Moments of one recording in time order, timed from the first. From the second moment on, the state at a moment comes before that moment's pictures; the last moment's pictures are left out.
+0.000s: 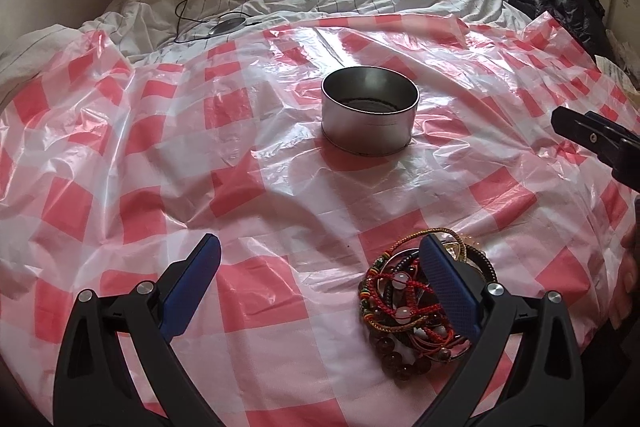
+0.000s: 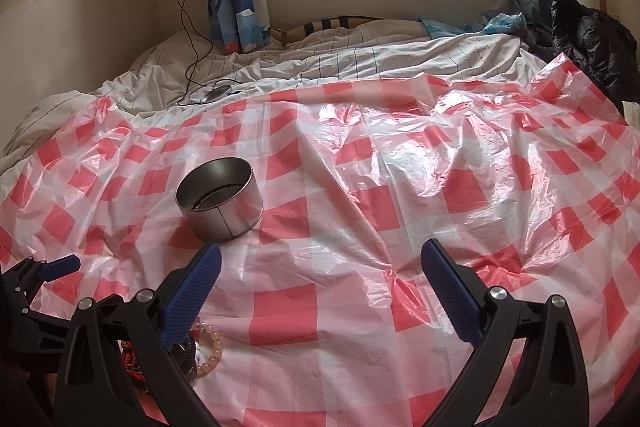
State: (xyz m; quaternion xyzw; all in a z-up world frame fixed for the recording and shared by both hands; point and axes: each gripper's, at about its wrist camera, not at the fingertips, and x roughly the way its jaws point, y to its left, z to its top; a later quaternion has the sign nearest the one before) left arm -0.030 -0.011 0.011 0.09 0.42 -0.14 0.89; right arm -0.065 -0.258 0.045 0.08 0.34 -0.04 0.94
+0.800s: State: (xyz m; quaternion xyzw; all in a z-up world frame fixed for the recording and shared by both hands) left arm -0.041 -0.017 0.013 0.09 0.41 -0.19 0.89; right arm -0.062 -0.254 0.042 0.08 0.34 -0.04 0.94
